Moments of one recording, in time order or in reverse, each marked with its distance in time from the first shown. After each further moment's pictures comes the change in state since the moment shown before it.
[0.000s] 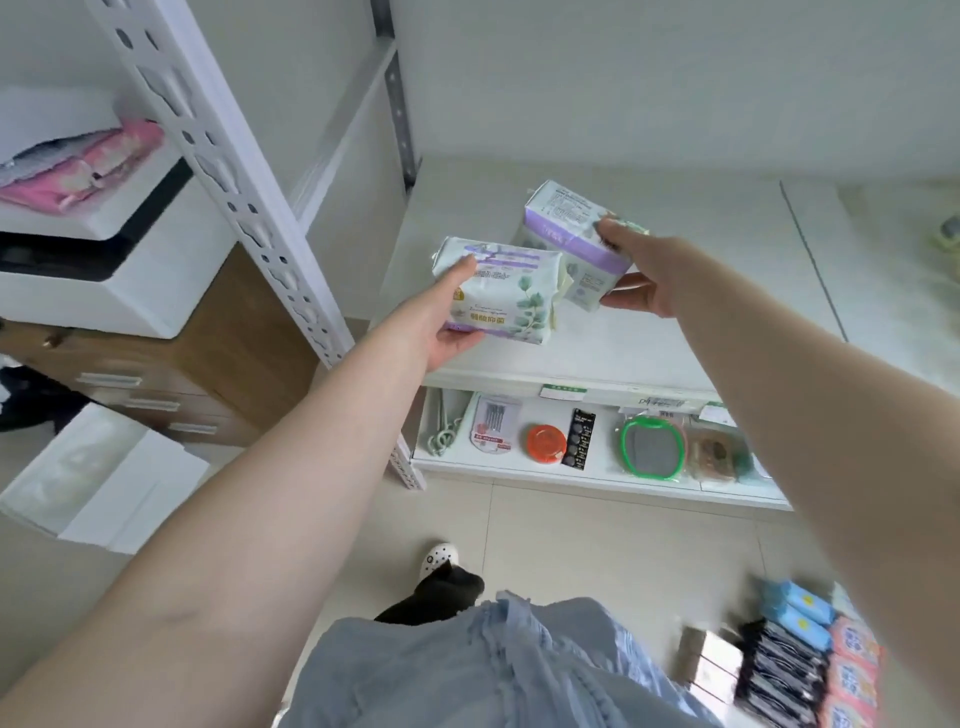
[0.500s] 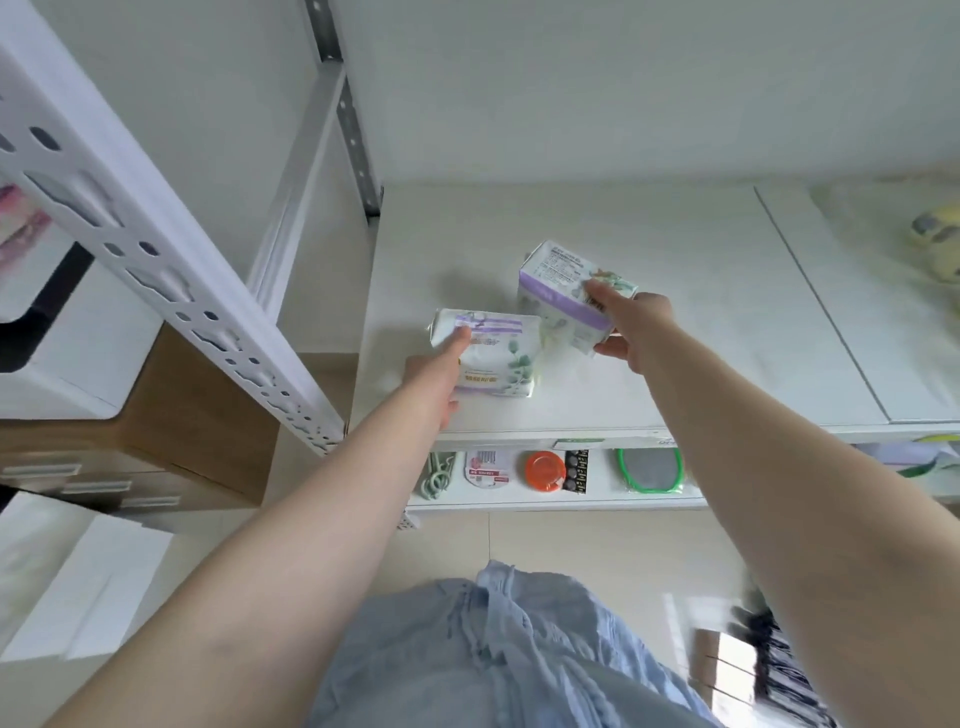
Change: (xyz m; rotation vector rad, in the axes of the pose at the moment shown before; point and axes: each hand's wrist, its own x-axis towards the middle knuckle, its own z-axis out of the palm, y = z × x) left_hand 0.108 0.000 -0.011 0.297 0.187 -0.065; right_hand 0.069 0.025 0.032 0.110 0.318 0.065
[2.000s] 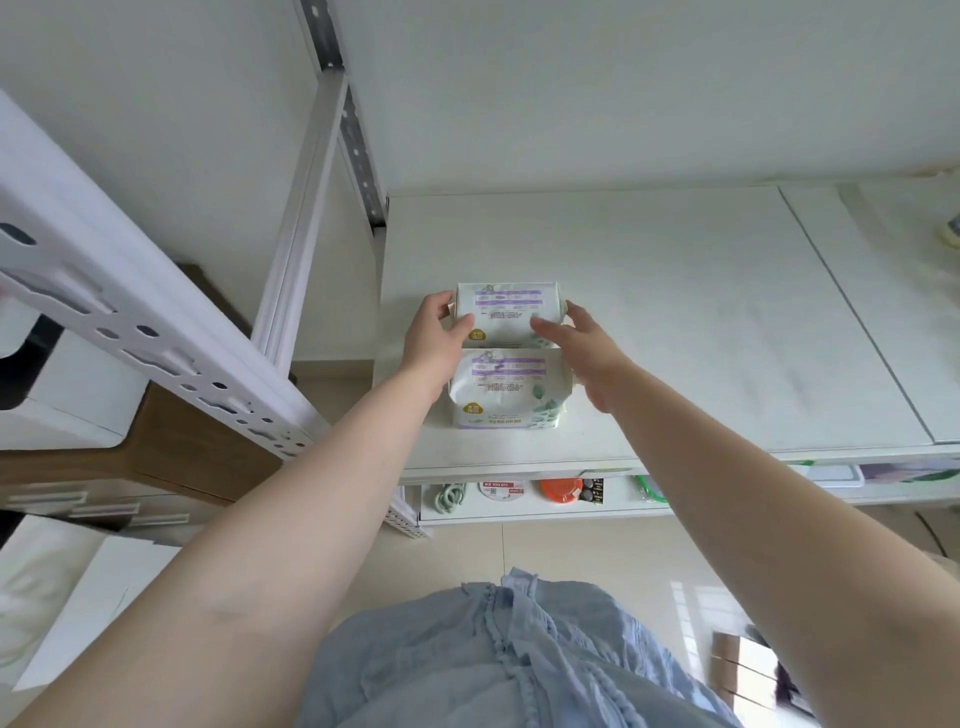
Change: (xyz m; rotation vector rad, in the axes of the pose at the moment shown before) left_hand 0.050 0.053 -0.005 0.220 -0.074 0.577; right_hand -0.012 0.008 0.066 -0.020 -0.352 -0.045
